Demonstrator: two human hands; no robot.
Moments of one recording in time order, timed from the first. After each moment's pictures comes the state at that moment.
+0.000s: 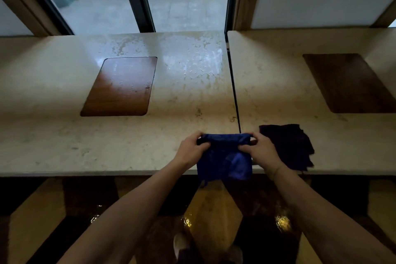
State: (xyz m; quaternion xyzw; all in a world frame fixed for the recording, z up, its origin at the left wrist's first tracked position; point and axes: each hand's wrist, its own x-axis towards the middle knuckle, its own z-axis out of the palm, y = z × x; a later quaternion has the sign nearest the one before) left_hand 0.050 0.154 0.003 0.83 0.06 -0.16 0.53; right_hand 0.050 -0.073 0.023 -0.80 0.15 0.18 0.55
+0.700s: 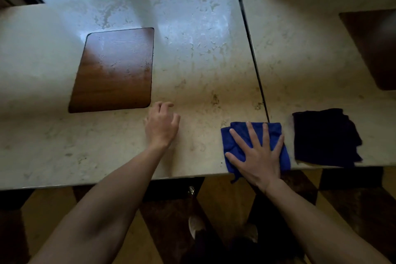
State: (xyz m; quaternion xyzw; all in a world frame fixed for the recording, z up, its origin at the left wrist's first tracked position) left_hand 0.137 0.275 -0.059 0.97 0.11 0.03 0.23; right_hand 0.049 0.004 -0.084 -0.99 -0.05 0.09 0.01
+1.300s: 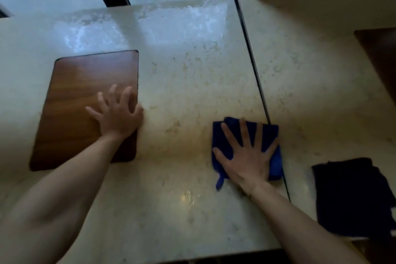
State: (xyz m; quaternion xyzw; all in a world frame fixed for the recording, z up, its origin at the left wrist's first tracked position) left_hand 0.332 0.378 -0.079 0.99 0.10 -0.02 0.09; right_hand 0.212 0.047 -0.094 -0.99 0.04 0.11 0.05
